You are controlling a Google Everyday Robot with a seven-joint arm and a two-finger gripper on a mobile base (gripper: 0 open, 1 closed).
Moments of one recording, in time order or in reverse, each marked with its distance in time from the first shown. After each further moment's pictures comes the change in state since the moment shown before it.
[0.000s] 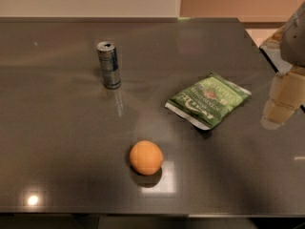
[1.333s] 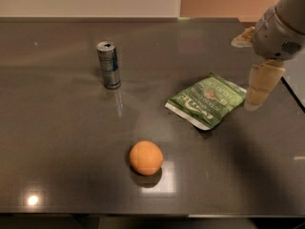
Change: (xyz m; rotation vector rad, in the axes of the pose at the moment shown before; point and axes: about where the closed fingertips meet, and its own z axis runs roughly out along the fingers) arm -0.017 -0.061 0.058 -0.055 -0.103 -0.198
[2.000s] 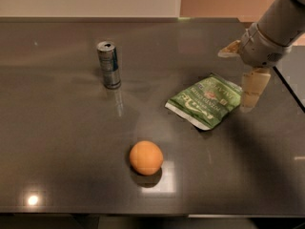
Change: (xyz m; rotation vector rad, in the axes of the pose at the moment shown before) arm 0.013 -0.025 0.054 -0.080 -0.036 -0.144
